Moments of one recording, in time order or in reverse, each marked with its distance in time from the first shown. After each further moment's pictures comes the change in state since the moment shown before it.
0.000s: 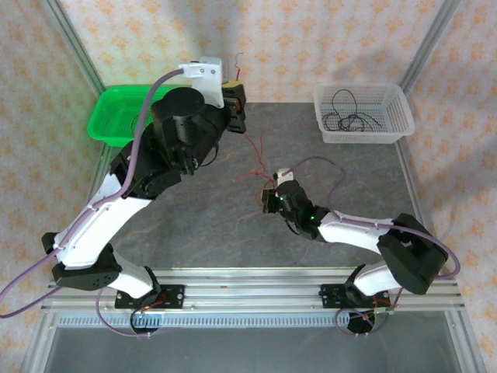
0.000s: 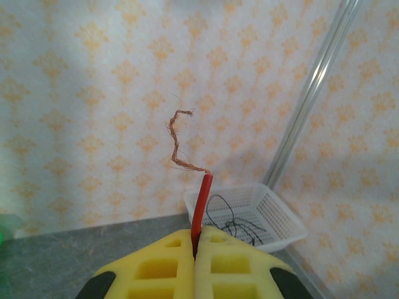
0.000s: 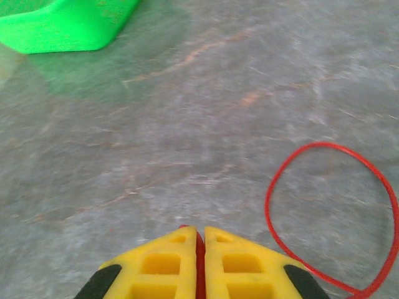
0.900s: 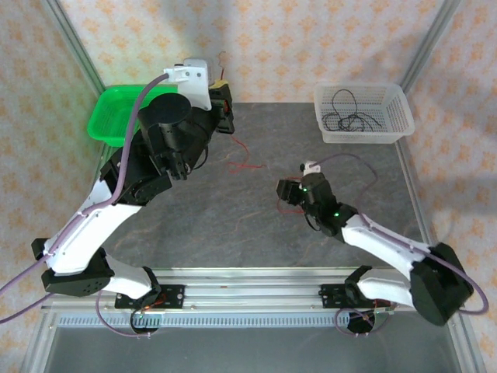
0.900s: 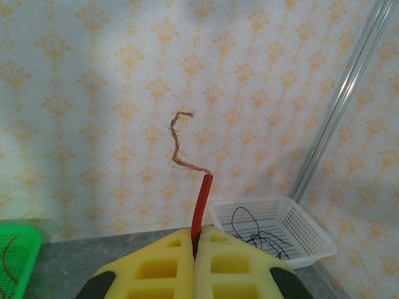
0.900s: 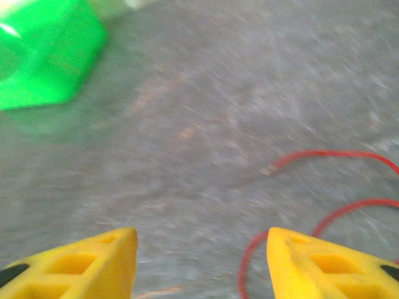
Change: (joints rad) left arm 0.000 -0.064 -0.082 0.043 -0.077 0.042; right arm -0.138 -0.288 0.024 -0.255 -0.061 0.001
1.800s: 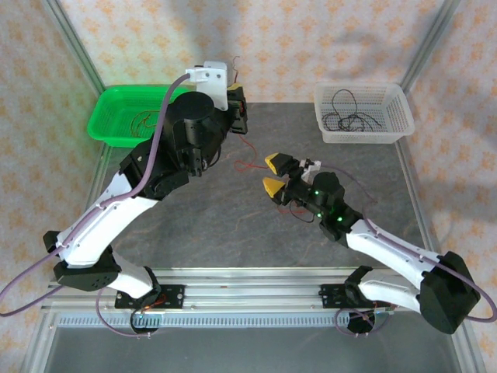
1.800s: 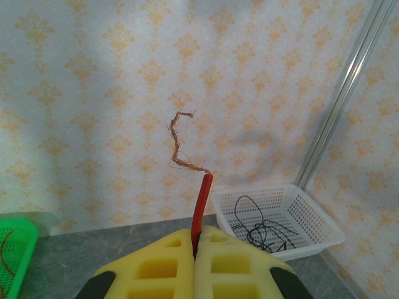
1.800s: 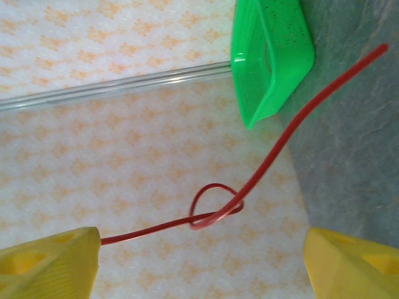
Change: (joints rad) left arm 0.000 0.063 0.000 0.008 0.001 0.000; right arm 0.045 -0.039 -0.018 0.420 -0.290 1.141
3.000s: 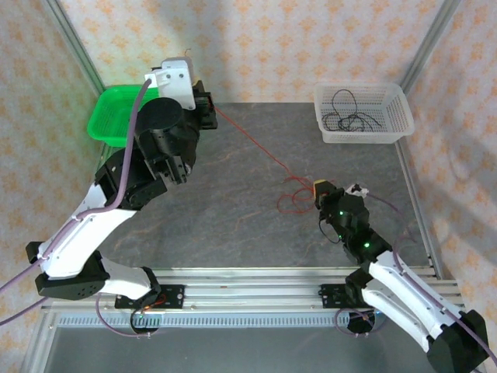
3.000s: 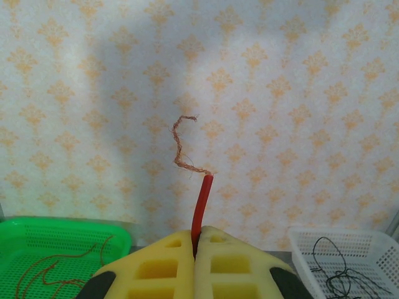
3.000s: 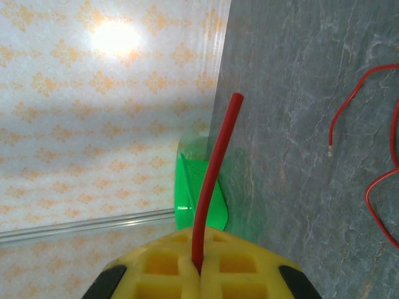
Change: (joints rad) left arm -0.006 -0.104 -0.051 0.035 -0.303 0.107; right arm -0.180 -0.418 -0.246 -0.367 0.361 -0.132
